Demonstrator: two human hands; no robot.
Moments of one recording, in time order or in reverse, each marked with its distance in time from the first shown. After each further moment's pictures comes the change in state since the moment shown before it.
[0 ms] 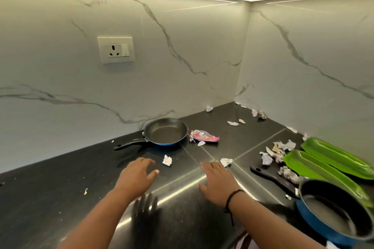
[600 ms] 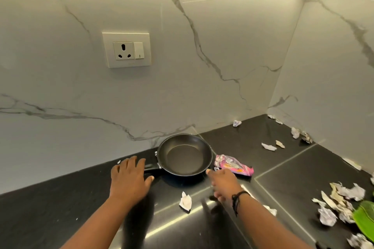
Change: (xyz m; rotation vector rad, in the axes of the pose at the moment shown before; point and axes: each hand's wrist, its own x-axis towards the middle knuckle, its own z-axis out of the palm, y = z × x) left_hand 0.139 -0.080 -0.001 0.384 0.083 -0.195; right_hand 0.199 -0.003 0.029 1.069 -0.128 0.580
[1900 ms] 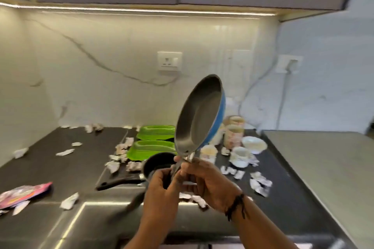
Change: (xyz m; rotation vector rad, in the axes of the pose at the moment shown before) left_hand -0.360 0.330 -0.122 -1.419 -0.695 0.732; right_hand -0.418 0.154 -0.219 0.782 0.486 -0.354
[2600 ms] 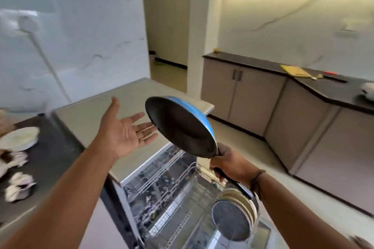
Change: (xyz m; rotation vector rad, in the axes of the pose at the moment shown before) left_hand -0.157 0.082 0.473 -0.455 -1.153 -0.770; right_hand -0.492 -0.008 -0.356 -0.444 1.103 0.077
